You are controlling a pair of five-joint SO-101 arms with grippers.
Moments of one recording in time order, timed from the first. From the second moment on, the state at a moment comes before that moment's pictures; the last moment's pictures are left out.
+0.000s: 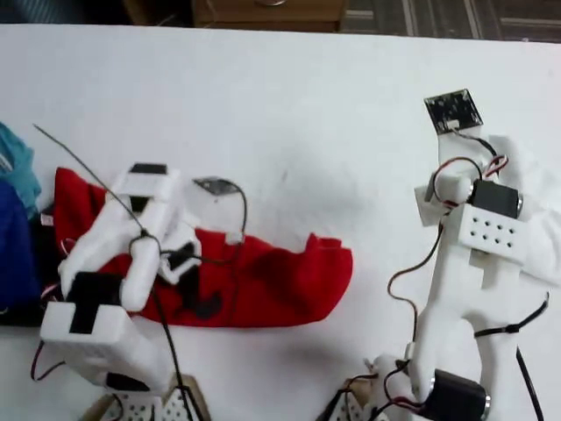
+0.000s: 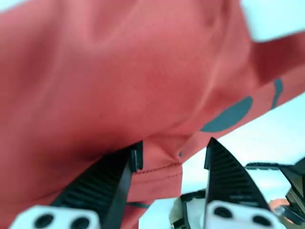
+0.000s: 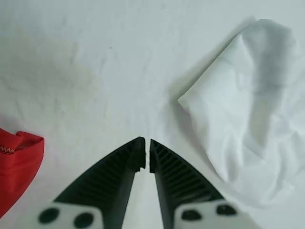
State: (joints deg) left arm -4.6 8.2 27.8 83.6 -35.7; right arm 15.3 -22.8 26.0 66.2 31.2
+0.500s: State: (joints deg) left arm -4.6 8.4 23.5 82.9 -32.8; right arm 15.3 -22.8 26.2 66.2 31.2
